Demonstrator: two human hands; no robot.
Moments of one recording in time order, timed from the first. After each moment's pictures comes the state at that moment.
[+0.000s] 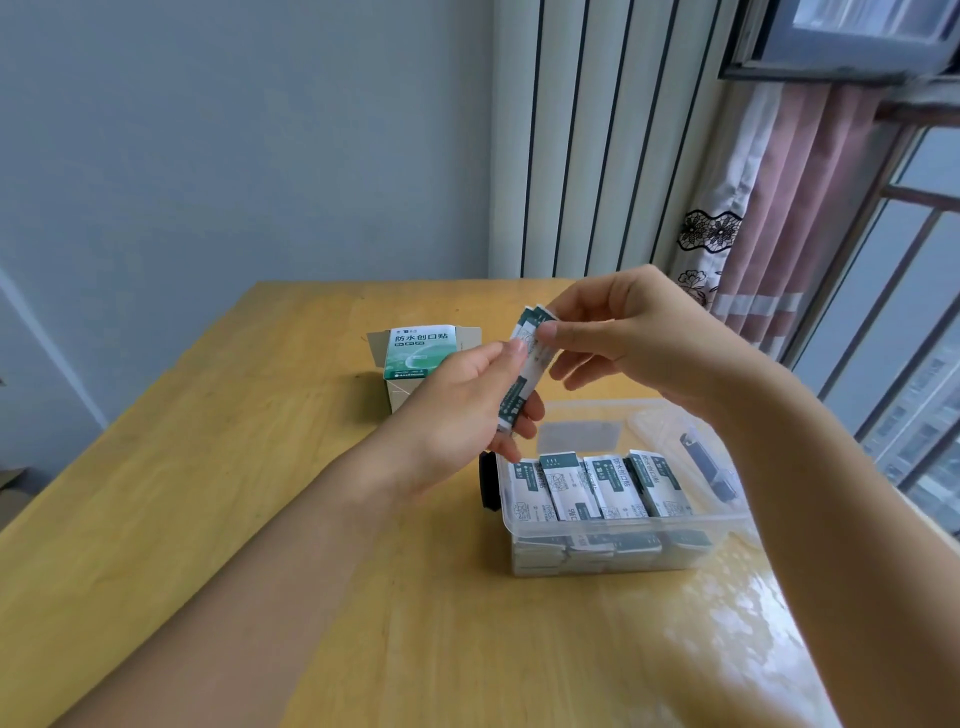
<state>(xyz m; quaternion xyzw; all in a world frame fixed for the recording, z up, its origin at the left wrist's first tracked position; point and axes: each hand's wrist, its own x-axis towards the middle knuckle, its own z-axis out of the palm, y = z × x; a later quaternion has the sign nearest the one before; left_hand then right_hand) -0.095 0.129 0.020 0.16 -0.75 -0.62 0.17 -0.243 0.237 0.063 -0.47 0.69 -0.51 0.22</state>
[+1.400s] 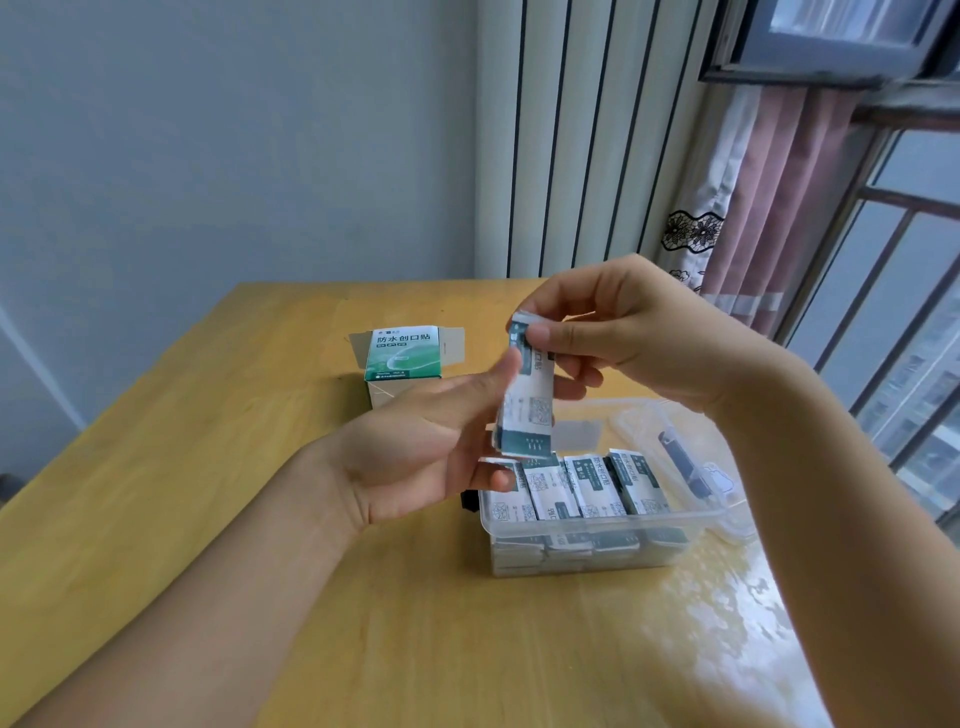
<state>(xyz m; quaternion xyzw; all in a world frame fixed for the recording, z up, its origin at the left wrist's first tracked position) -0.084 0.130 0.025 0.05 -0.58 -0.81 -0.01 -0.247 0.253 0.073 -0.58 0.63 -0.46 0.23</state>
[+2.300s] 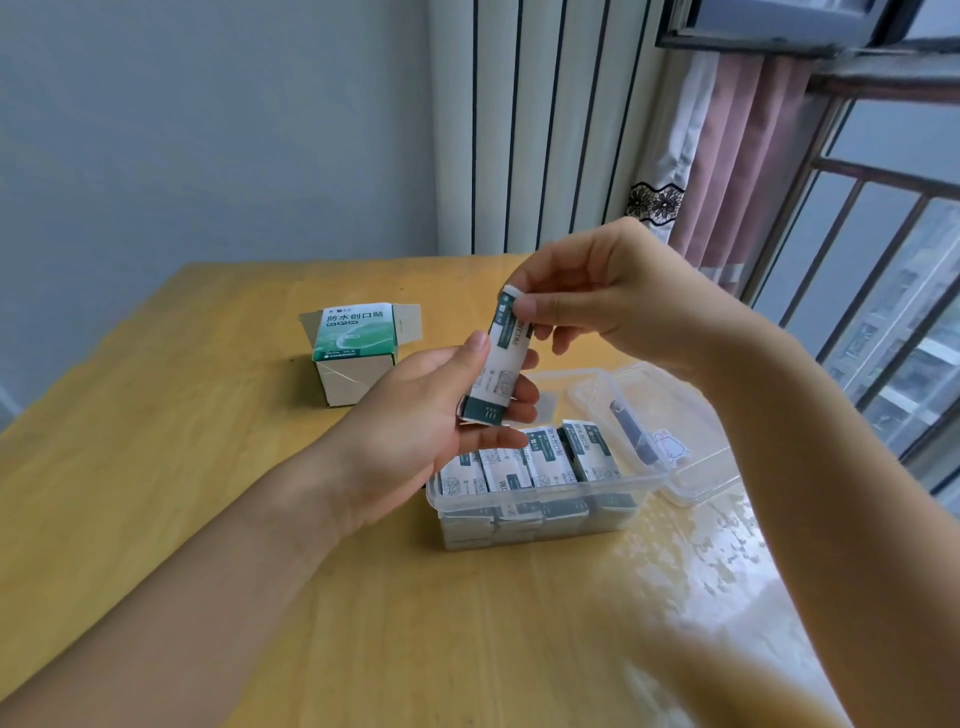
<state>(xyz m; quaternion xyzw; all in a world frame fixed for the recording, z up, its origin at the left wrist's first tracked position) -0.103 0.162 0.013 0.11 -0.64 -0.75 0.13 -0.263 0.275 0.071 -0.55 0.67 -0.47 0.18</state>
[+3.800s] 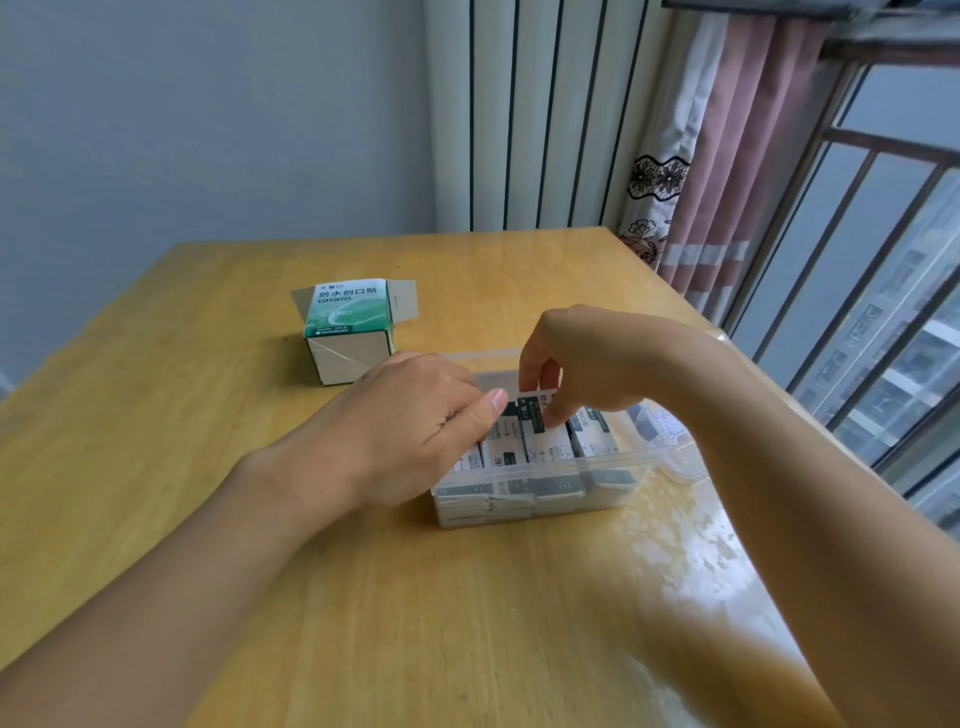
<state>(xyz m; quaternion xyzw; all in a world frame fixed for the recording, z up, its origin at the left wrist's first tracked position) -0.102 0.137 -0.010 0.01 -0.98 -0.12 0.13 -0.254 0.262 0.038 -0.52 0.84 0.01 0.14</state>
